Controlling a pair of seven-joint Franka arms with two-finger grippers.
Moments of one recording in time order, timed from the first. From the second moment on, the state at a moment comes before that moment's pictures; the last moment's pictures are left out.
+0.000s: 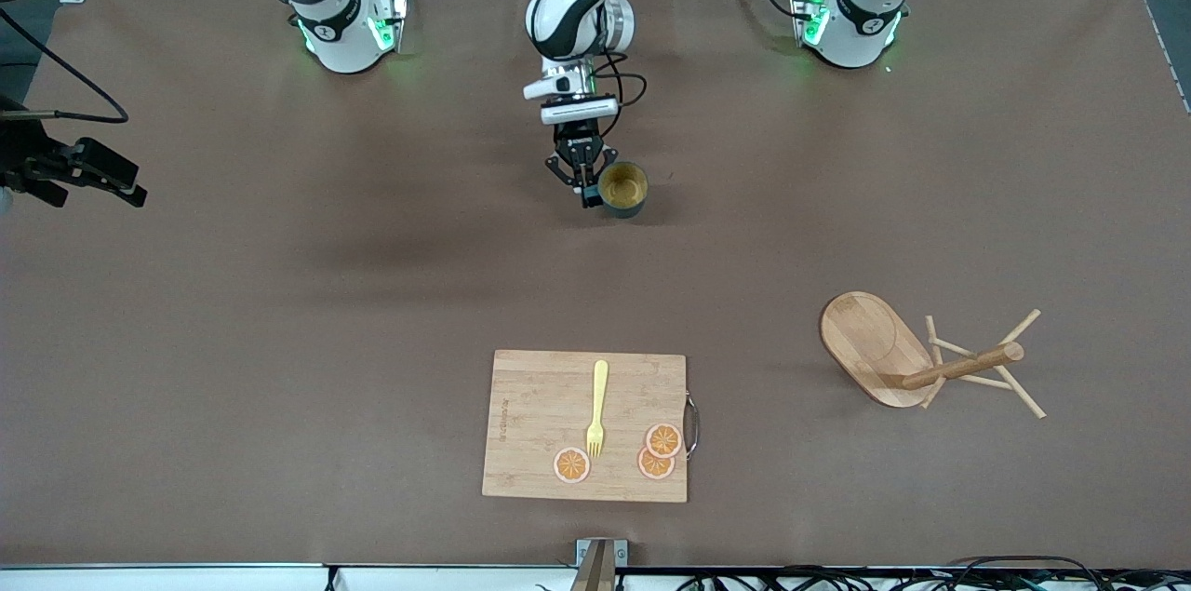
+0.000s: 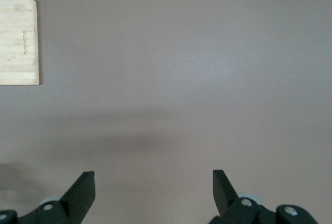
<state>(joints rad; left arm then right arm) -0.92 0.65 -0.35 -1.81 1.46 1.95 -2.44 -0.06 -0.02 0.00 -1.66 0.02 1.70 -0.04</state>
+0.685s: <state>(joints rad) -0.72 0.48 -0.35 -1.46 0.83 1.98 -2.06 -0.06 -0.02 0.00 -1.66 0.02 1.73 -0.04</state>
